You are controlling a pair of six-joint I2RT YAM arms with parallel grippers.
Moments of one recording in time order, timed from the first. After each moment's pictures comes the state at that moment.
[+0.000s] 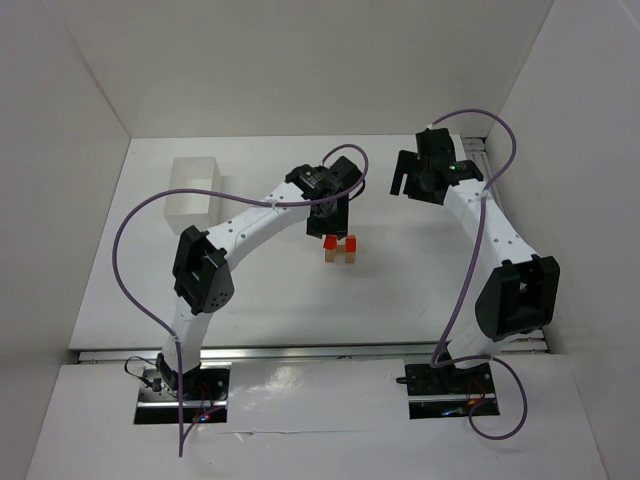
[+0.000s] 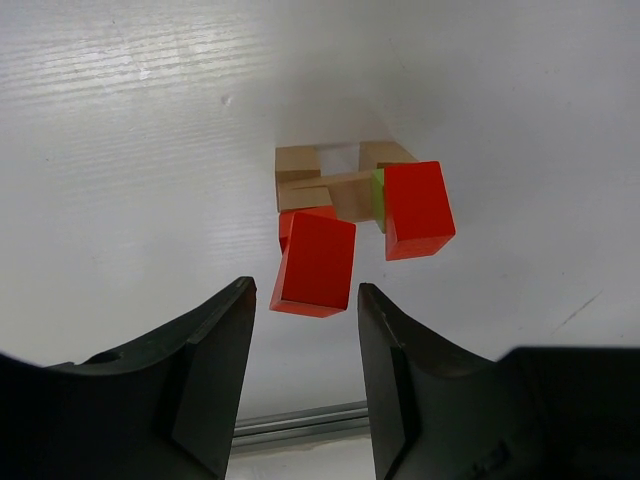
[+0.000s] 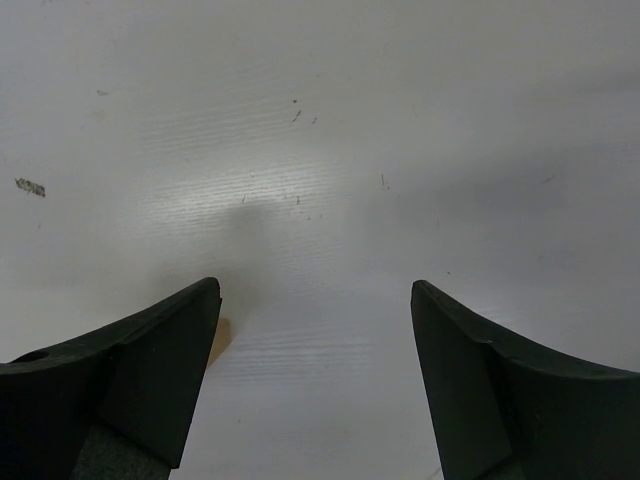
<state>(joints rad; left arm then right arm) -0.78 2.08 2.04 -1.13 -0.19 -0.72 0.19 1.57 1.45 -0.70 0.15 0.37</state>
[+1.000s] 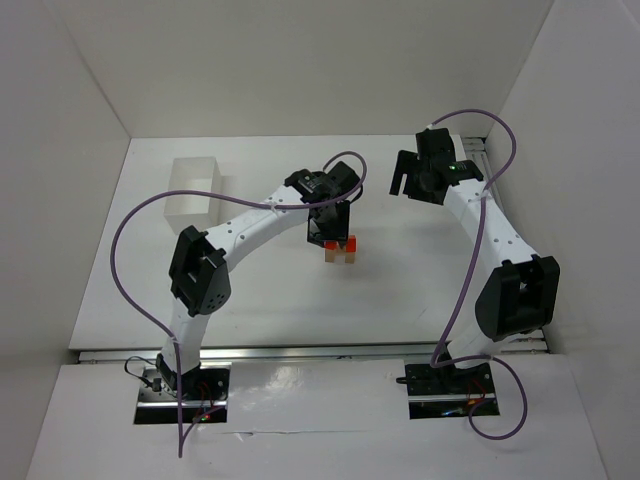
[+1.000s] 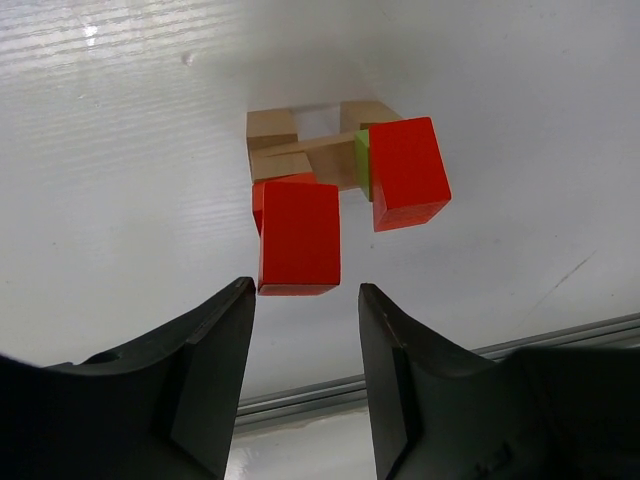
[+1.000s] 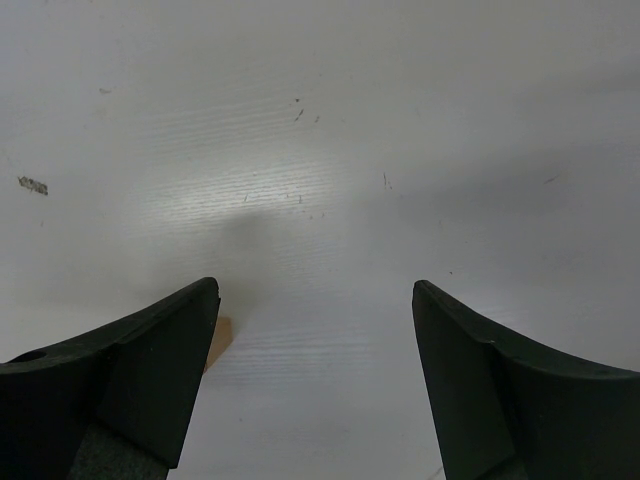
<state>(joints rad) -0.78 2.05 1.96 -1.09 -0.10 -0.72 0.20 1.57 1.45 -0.70 0.14 0.37</state>
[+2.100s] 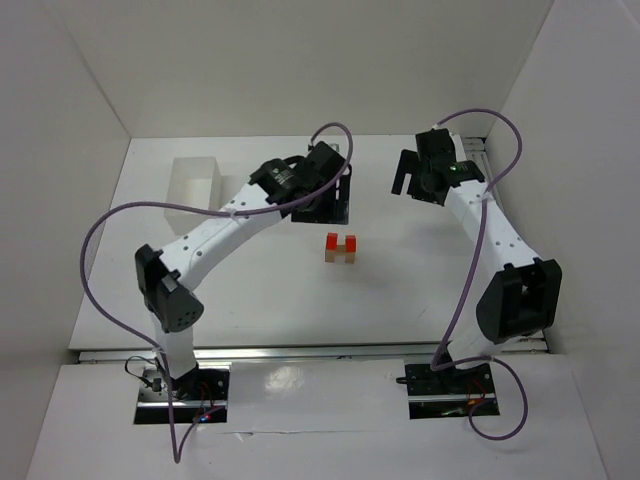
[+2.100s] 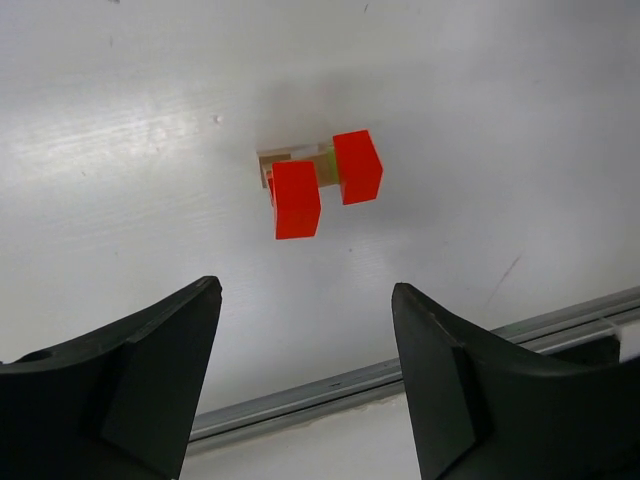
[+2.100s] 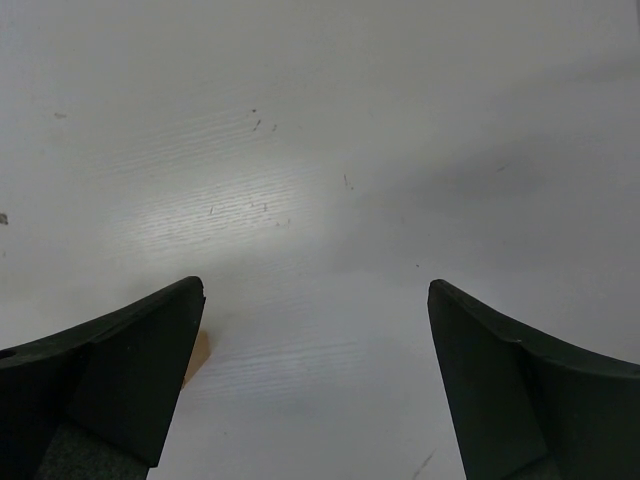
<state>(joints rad) -0.80 1.88 2.00 -1.10 -0.20 -0.68 0.21 1.57 1.45 -0.73 0.24 0.39</state>
